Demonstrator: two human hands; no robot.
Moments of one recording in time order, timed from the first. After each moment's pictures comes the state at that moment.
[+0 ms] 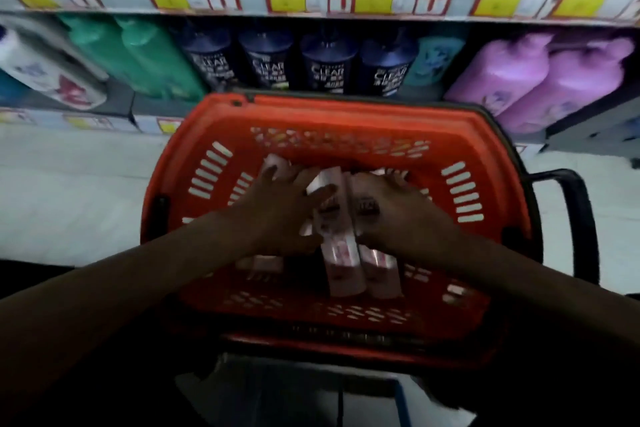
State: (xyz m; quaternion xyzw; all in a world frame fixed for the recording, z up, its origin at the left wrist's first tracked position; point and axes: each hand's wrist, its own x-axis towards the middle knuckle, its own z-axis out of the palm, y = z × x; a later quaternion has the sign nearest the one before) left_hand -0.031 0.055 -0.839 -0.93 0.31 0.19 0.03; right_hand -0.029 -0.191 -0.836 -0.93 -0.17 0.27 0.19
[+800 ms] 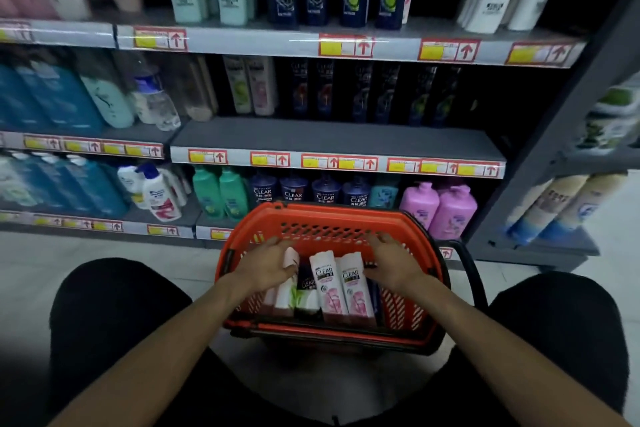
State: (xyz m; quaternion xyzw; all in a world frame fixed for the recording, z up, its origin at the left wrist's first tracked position) left_hand -0.117 0.086 -0.735 -0.97 0.06 0.15 -0.15; right_hand -0.090 -0.202 -0.740 -0.98 -0.10 0.12 0.15
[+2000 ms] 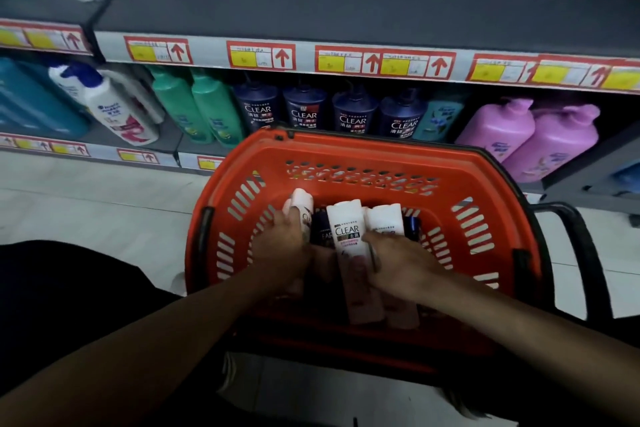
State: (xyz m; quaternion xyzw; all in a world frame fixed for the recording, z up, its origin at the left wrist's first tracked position) left_hand -0.069 0.060 -0.880 -0.98 -0.10 0.15 -0.08; right_hand -0.060 -0.155 -0.826 -0.93 -0.14 0.31 0.13
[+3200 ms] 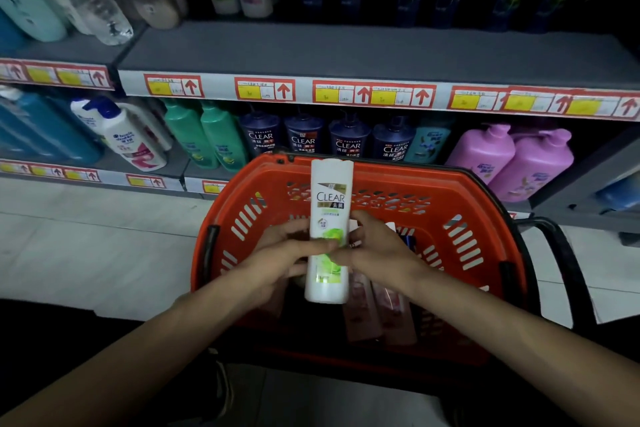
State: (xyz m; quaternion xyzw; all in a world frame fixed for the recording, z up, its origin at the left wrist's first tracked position) left_hand -0.088 0.059 -0.780 -0.64 -0.19 0.24 -0.70; right_hand -0.059 -0.123 -0.765 -0.83 -0.03 0.28 0.48
